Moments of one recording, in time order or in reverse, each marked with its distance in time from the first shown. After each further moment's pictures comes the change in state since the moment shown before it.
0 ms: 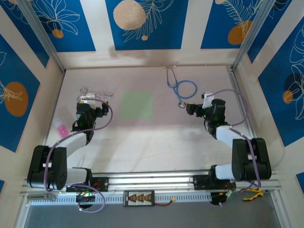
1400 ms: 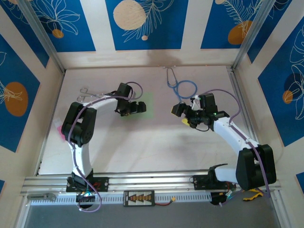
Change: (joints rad) left arm -0.332 0.677 0.792 -0.905 0.421 -0.435; right arm 0.190 -0.054 0.232 -0.707 -0.366 0.638
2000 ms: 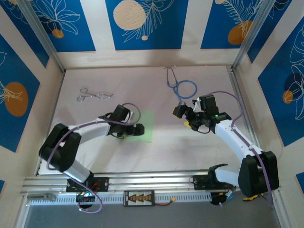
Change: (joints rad) left arm -0.143 -0.421 -0.510 0.083 -0.012 -0.063; right arm 0.024 -0.070 -0.002 -0.097 0.080 0.055
